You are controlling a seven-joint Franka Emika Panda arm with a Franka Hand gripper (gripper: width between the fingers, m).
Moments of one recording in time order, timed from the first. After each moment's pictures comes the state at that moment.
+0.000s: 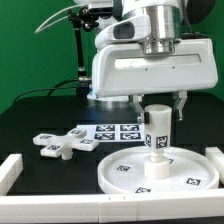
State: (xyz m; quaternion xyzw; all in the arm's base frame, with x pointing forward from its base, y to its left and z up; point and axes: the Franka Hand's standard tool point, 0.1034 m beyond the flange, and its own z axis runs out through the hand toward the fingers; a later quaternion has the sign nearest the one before) arm 0.564 0.033 0.099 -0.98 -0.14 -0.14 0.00
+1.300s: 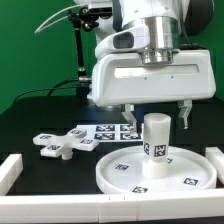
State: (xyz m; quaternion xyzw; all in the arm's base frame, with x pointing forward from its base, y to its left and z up) arm 0.565 0.030 0.089 -0.98 -0.14 -0.17 0.00
